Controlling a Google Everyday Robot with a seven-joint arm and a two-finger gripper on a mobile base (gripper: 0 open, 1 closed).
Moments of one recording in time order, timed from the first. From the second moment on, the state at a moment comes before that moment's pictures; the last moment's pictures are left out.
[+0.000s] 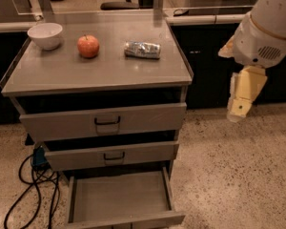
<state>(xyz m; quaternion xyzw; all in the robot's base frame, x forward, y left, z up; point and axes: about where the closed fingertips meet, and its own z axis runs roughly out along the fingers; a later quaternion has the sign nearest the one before) 0.484 -0.192 0.937 -0.65 0.75 0.00 0.12</state>
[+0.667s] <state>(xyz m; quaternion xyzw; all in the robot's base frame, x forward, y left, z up) 0.609 -0.117 0.868 -0.71 0.69 0.02 0.10</state>
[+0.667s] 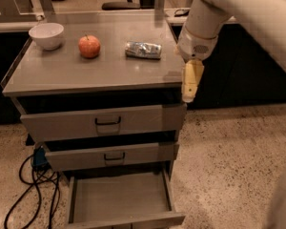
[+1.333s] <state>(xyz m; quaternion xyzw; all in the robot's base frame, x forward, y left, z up) 0.667 -0.074 0.878 -0.73 0.67 -0.01 0.15</state>
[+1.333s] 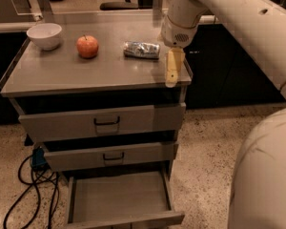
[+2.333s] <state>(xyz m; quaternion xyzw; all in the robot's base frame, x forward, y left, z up) 0.745 -0.023 0.836 -0.79 0.60 0.02 0.14</state>
